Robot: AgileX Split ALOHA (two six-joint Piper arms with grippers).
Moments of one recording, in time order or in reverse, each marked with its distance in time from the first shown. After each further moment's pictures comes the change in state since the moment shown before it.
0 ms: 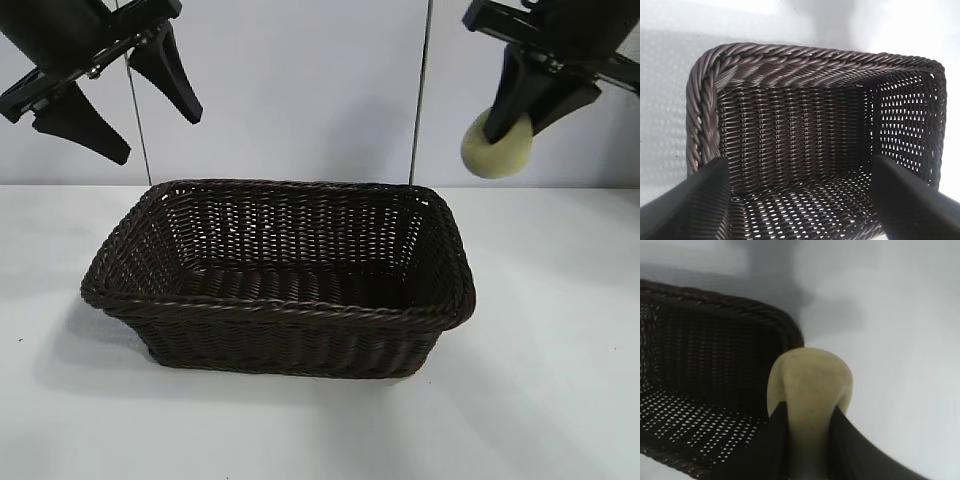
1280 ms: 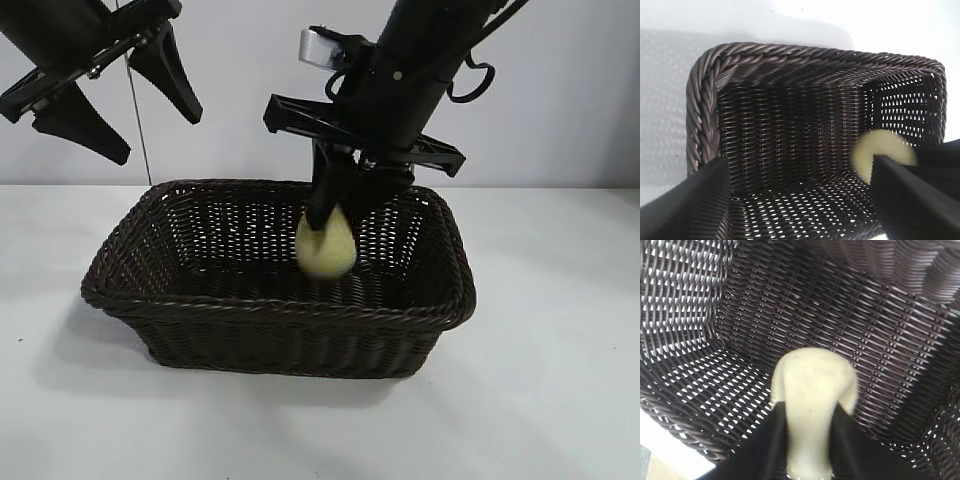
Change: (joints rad) left arm 0.000 0.000 0.000 0.000 0.000 0.001; right arm 0.297 0.155 0.000 0.022 -0.138 0.049
